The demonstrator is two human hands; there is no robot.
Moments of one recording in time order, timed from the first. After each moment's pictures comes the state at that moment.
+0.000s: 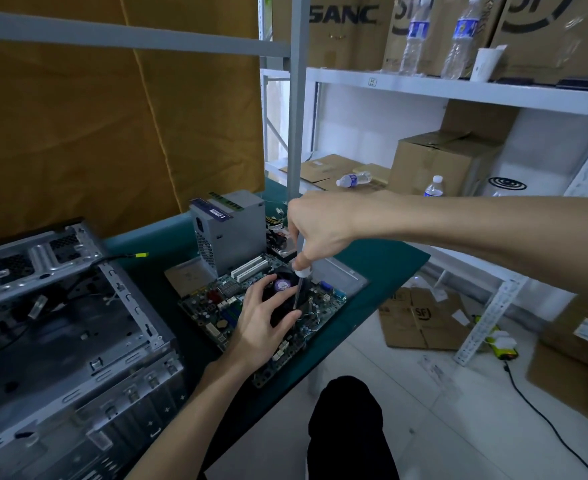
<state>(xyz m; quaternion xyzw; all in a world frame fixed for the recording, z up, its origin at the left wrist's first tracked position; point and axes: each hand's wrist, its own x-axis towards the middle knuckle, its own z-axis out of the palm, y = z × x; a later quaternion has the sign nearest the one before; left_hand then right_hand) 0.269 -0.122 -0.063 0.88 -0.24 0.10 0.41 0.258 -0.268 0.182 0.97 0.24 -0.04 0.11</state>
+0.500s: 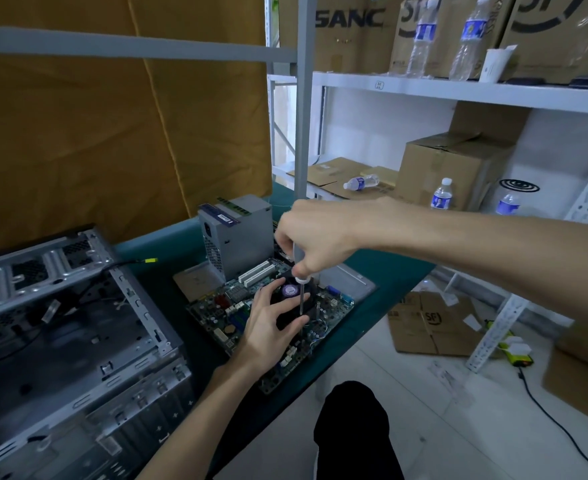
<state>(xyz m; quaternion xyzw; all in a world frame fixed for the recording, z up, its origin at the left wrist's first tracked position) 0.262 -0.125 -0.048 0.86 -0.23 0.08 0.46 0.263 -0.263 0.181 0.93 0.34 -0.02 0.10</state>
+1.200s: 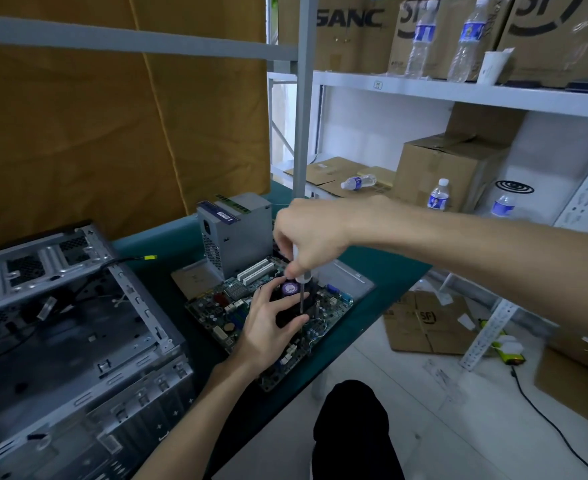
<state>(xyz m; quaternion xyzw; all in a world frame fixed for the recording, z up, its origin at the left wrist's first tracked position) 0.264 -0.123 -0.051 0.85 -0.23 0.09 0.47 0.268 -0.250 0.178 0.94 0.32 -0.05 0.10</state>
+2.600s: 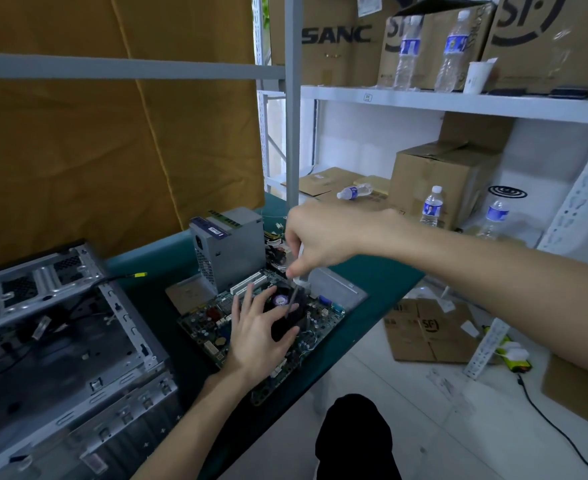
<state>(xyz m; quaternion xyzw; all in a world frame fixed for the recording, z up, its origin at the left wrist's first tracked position) 0.261 -0.131 -0.041 0.92 -0.21 0.16 0.30 0.262 -0.289 0.183 0.96 0.28 0.02 0.02</state>
